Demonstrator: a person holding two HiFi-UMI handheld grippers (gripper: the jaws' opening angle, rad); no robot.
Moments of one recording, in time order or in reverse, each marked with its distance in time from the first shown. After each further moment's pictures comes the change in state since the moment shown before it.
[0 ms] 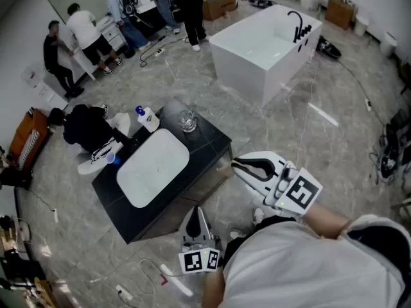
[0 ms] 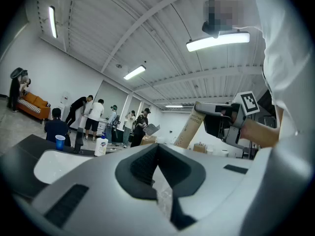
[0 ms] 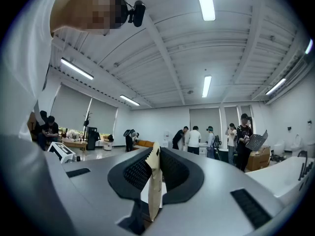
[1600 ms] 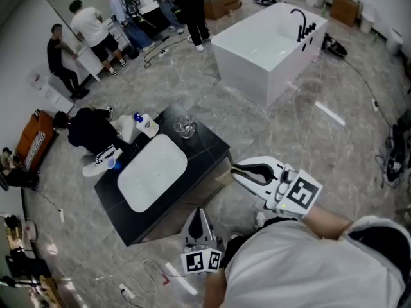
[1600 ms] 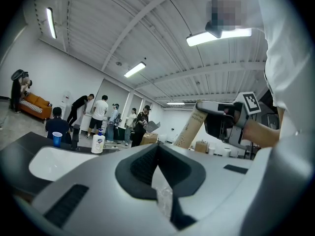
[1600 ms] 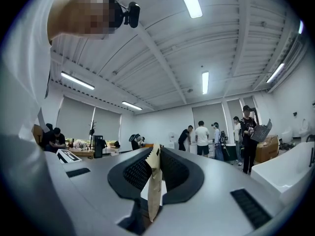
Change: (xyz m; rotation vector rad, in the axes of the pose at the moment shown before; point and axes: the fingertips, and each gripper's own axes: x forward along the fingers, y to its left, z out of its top) left arm 0.033 -0.031 -0.013 -0.002 0.029 0.031; right arm -0.022 -0.034 -0.009 0.098 -0.020 0.074
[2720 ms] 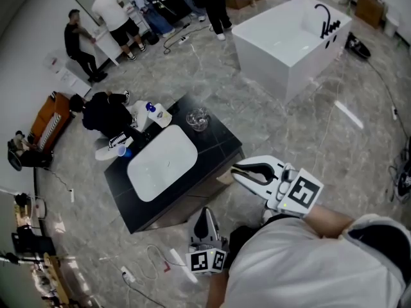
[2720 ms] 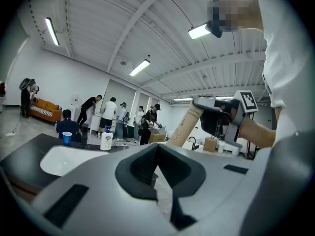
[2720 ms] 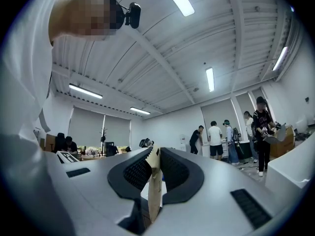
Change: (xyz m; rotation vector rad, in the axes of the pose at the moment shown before) left arm 0.002 -0.007 -0.012 0.015 0.040 0.115; right arm 0.013 -0.013 -0.010 0.067 -0.049 0.134
